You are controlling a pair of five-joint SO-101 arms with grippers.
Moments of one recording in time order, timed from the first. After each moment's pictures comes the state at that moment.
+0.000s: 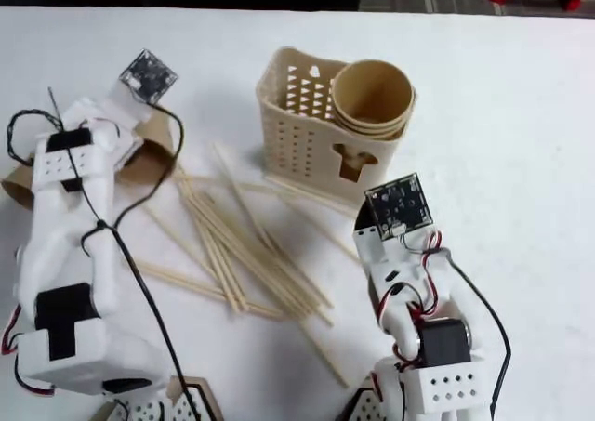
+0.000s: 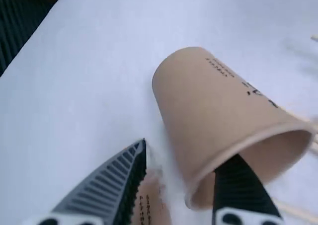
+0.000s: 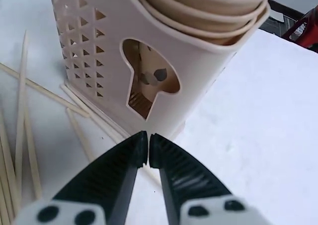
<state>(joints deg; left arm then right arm) -18.9 2.2 20.0 38.5 -51.6 -11.3 -82.7 74.2 46.7 16.8</state>
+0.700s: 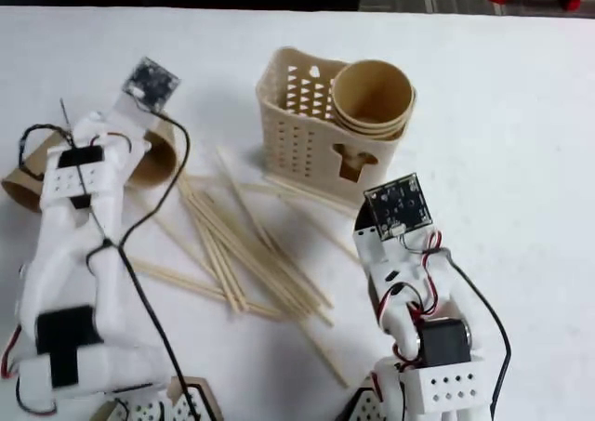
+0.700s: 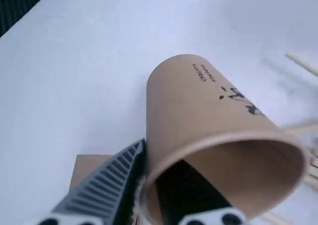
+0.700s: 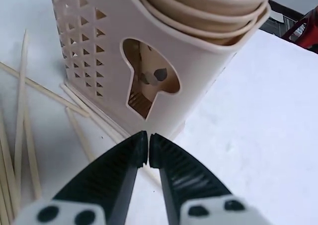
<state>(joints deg) -17.3 -6.0 28.8 37.2 -41.5 -11.3 -82.7 74.2 46.7 17.2</state>
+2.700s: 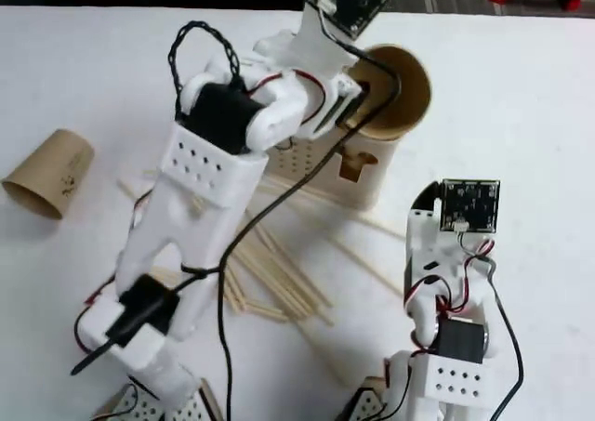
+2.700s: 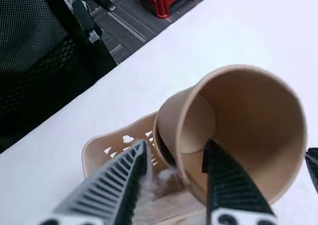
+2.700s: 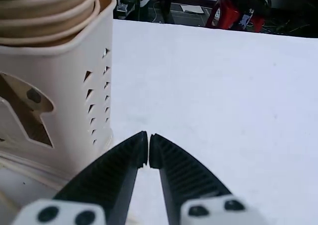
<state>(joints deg) 27.4 8.4 -42.4 80.2 -12.4 6.3 -82.8 79.2 34.6 10.9</state>
